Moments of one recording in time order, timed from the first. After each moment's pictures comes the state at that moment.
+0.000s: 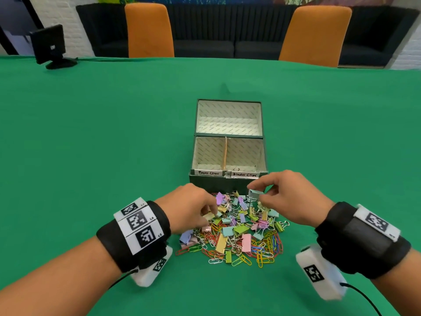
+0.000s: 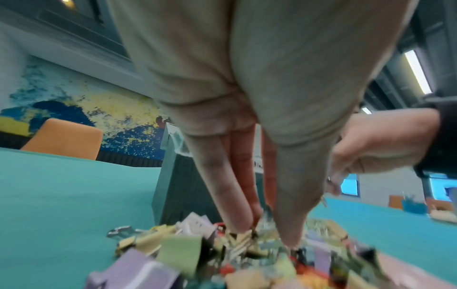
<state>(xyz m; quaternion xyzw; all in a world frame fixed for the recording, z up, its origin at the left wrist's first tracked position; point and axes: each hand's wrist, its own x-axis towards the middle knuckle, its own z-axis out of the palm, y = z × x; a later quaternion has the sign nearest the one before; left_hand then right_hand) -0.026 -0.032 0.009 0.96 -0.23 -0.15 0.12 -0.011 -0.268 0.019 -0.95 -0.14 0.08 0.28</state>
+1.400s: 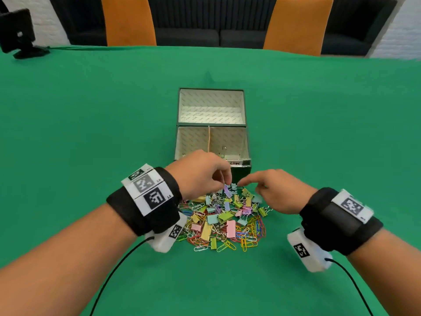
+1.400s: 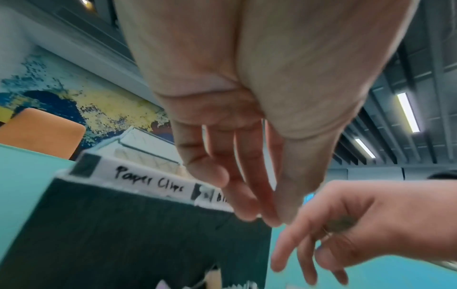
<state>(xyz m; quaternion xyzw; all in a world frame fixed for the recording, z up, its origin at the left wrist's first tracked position) -0.001 -0.076 0.036 0.94 -0.28 -0.09 0.20 -0.009 -0.286 0.004 -0.96 -0.17 0.16 0.16</state>
